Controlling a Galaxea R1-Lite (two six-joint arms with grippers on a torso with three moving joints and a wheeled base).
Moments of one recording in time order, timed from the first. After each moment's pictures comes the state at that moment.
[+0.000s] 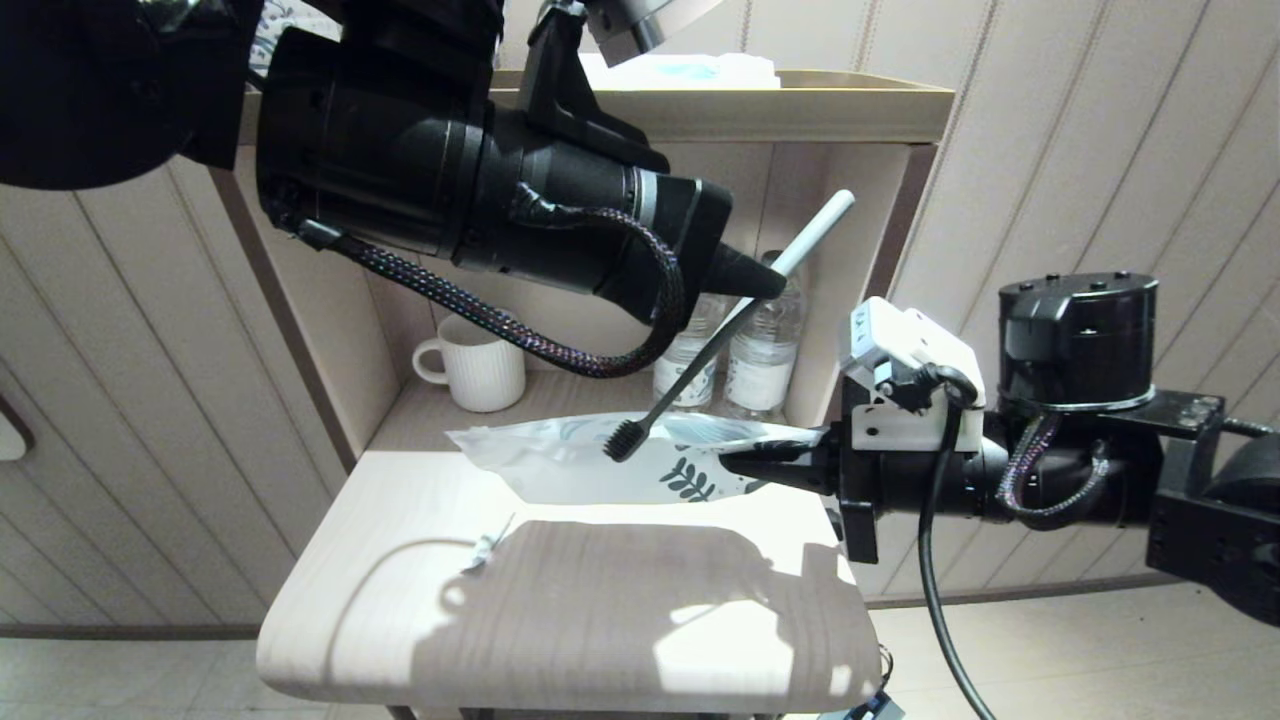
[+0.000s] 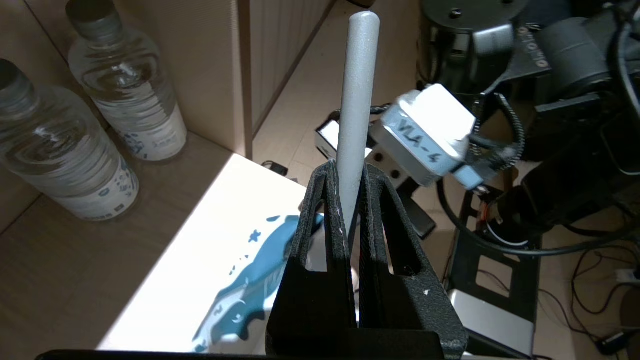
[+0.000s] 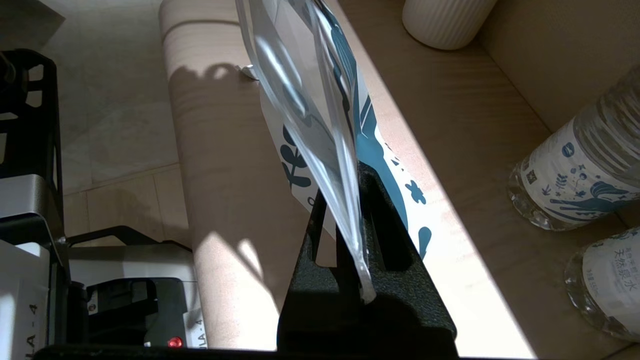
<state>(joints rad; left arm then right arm) -0.80 1.82 -1.93 0.48 -0.42 0.07 0.48 1.58 -0.86 -0.46 0.63 -0.39</state>
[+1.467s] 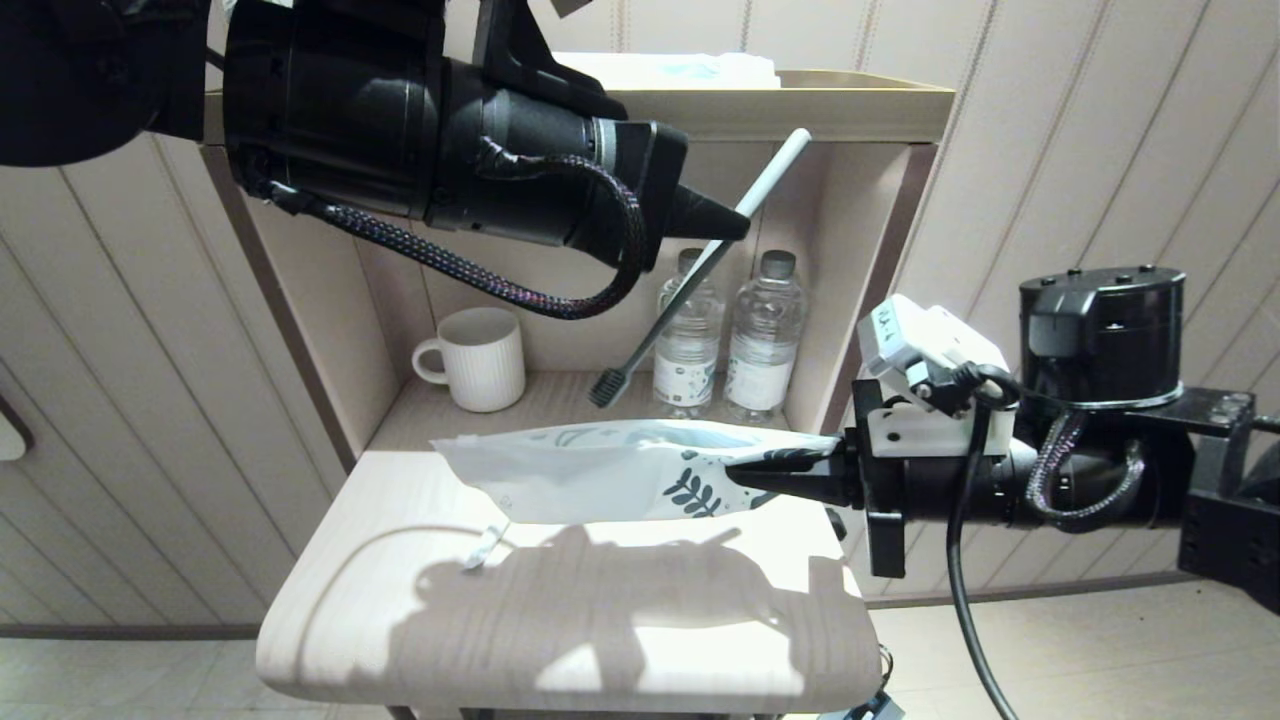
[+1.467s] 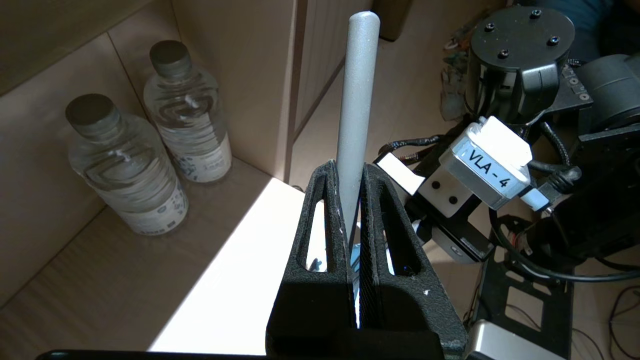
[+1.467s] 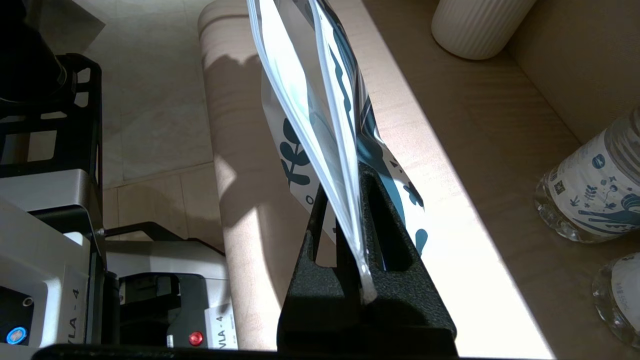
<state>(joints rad) -0.75 1.81 -1.93 0.42 -0.41 0.07 0.48 1.55 -0.86 -0.41 0.70 -0.39</state>
